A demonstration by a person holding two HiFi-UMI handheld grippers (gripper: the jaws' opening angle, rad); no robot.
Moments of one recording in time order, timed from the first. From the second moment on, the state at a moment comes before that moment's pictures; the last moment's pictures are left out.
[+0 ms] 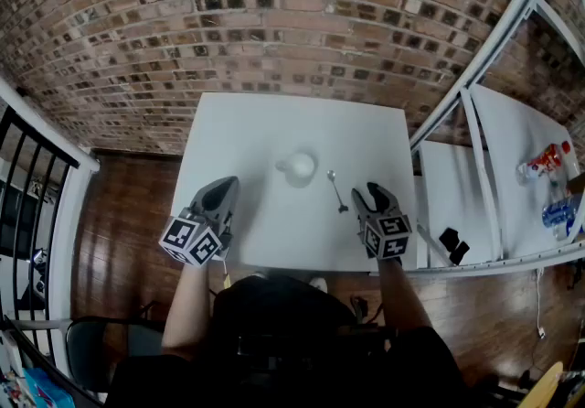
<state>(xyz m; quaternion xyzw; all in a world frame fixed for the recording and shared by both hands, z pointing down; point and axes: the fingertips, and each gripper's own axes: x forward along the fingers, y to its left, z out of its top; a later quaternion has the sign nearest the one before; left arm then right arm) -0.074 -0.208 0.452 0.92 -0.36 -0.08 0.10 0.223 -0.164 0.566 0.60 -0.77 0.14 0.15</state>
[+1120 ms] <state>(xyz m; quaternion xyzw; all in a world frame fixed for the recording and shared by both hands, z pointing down) -0.124 -0.185 0.485 0.90 -0.42 -0.06 0.13 0.207 -0.157 0.719 0.56 -0.69 0.29 0.34</state>
